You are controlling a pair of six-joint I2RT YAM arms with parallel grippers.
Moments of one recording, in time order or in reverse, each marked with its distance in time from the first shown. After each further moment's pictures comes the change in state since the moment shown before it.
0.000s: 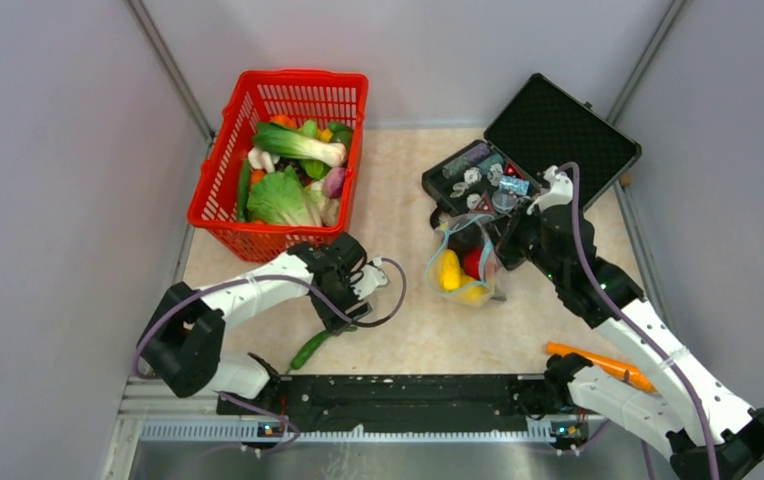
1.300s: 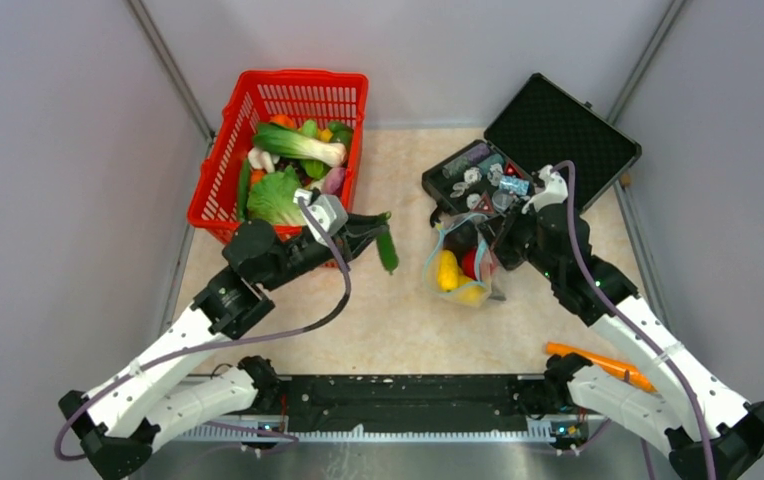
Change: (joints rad) left arm -0.094 -0.565 0.080 0.850 0.192 -0.270; right arm 0.000 0.021 -0.017 0.046 -0.051 0.029
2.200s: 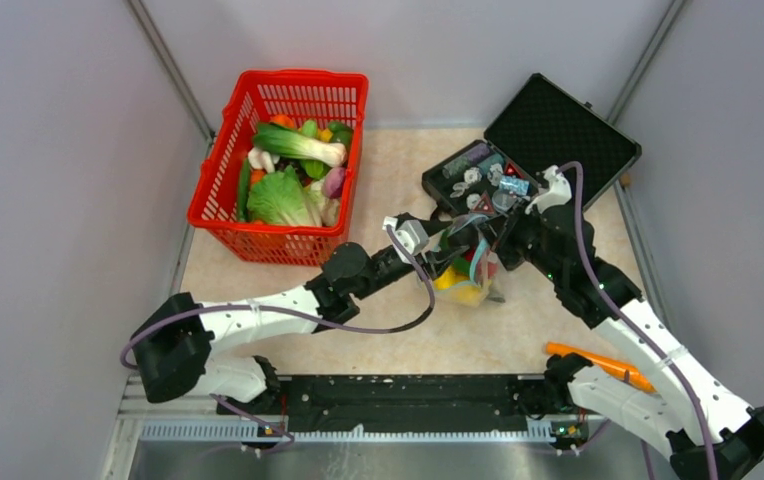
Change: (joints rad) left arm -0.241 0.481 -0.182 0.851 -0.194 -0.005; right arm 0.000 -0.018 0.002 -0.003 -0.008 0.036
